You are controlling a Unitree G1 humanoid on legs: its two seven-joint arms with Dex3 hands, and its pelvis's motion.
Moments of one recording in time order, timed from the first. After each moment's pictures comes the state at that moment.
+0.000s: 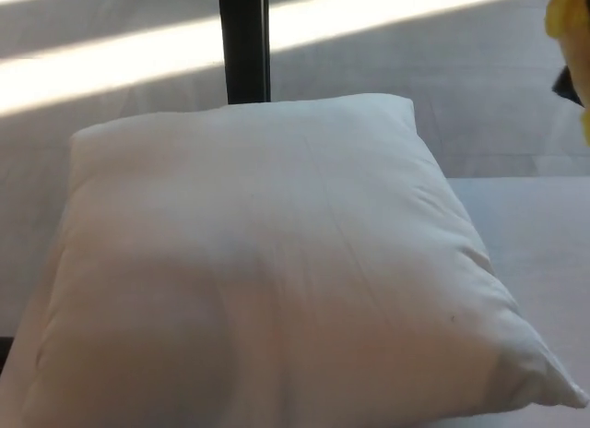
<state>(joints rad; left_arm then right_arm) 0.21 0.65 0.45 1.30 -0.20 -0.14 -0.18 -1.02 -0.45 -0.51 0.34 0.38 1.11 0.10</state>
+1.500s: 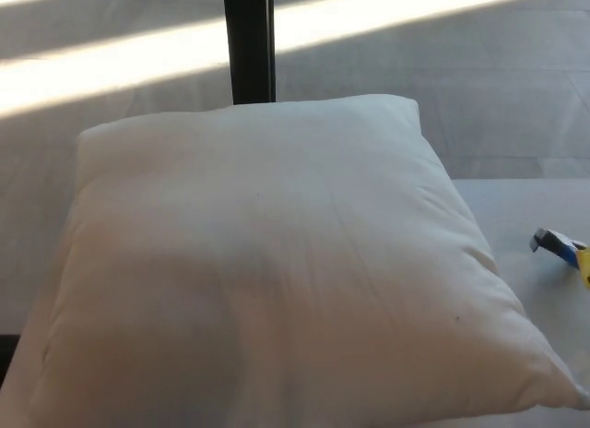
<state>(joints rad) 0.21 0.64 0.45 1.30 -0.20 -0.14 -0.18 -0.56 -0.59 0.22 0.47 -0.10 0.71 -0.28</state>
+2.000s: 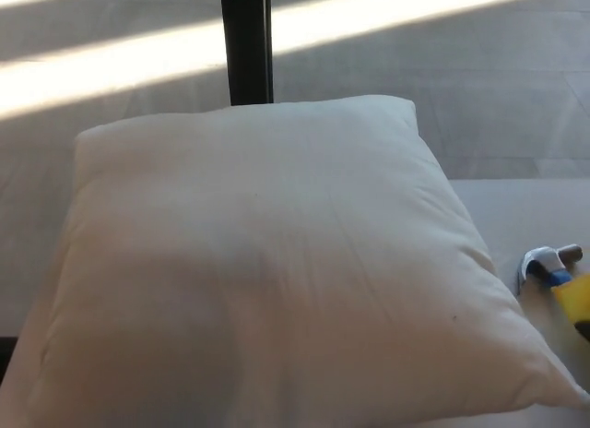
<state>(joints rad) 0.21 0.64 0.45 1.30 -0.20 -0.14 -0.18 -0.44 -0.67 0.39 0.47 -0.16 0.51 -0.28</state>
